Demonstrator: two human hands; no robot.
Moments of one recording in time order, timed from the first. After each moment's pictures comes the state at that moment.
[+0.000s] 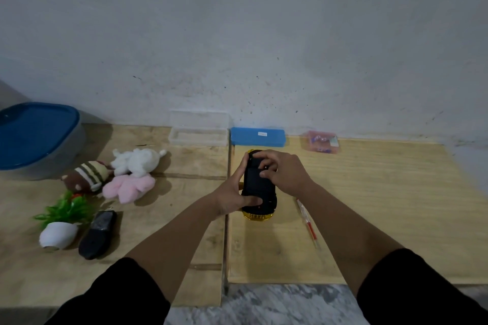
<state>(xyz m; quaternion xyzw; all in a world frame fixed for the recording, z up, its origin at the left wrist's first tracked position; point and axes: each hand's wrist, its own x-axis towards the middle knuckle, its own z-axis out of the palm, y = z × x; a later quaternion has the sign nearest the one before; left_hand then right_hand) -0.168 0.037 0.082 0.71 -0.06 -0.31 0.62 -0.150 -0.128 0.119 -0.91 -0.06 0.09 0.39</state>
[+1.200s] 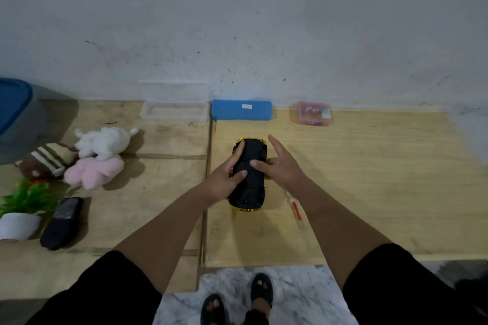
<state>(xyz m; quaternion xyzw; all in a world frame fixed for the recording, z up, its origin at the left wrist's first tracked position) -0.162 -0.003 0.044 0.73 -0.03 -0.31 0.61 -0.149 -0.175 0.041 -0.79 0.10 0.18 0.58</state>
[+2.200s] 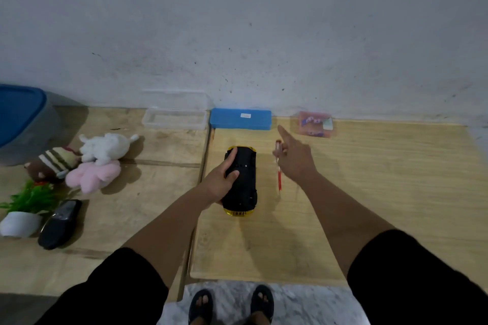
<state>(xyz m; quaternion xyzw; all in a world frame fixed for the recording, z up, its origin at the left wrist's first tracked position) -0.143 -0.031 0.048 0.80 0.07 -0.28 0.53 -0.108 -0.220 0.067 -0.91 0.04 0.06 0.41</state>
